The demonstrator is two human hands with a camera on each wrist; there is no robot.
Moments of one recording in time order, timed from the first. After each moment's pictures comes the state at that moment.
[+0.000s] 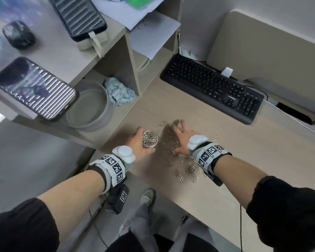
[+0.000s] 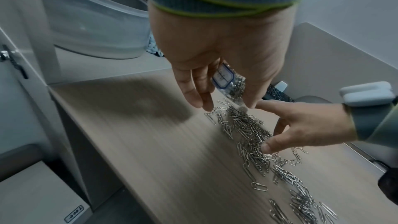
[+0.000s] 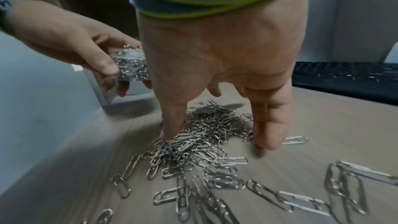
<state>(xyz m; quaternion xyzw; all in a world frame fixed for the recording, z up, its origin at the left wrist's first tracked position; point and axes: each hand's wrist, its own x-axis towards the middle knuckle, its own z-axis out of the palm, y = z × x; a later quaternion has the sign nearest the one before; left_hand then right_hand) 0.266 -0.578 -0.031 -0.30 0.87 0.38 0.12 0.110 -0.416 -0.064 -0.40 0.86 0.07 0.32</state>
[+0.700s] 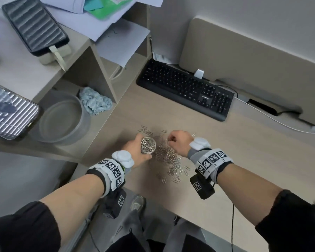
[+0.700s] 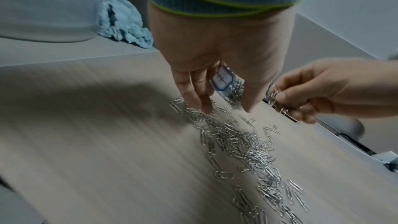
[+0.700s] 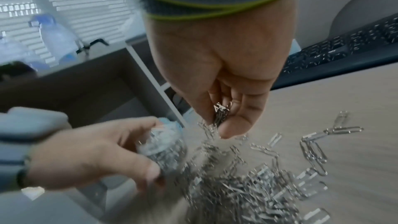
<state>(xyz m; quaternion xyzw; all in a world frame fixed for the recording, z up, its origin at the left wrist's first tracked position) 0.229 -0.538 -0.033 -0.23 0.89 0.36 0.16 0.105 -0.373 -0.014 -0.24 0.90 -0.19 0.31</state>
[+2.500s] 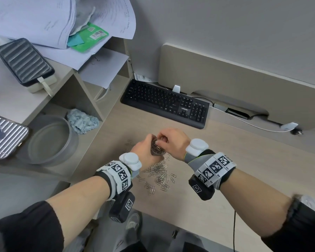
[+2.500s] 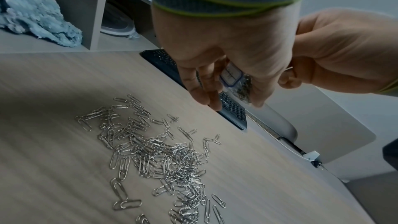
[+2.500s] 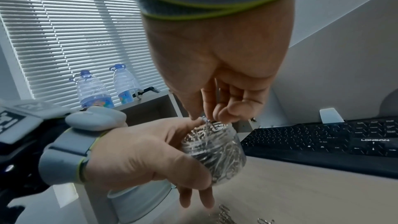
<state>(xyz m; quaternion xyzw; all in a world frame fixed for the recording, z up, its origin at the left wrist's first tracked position) 0.183 -0.475 0.035 -0.15 0.90 0.39 0.13 0.098 -0.346 0.068 -0.34 0.89 -0.24 0.20</state>
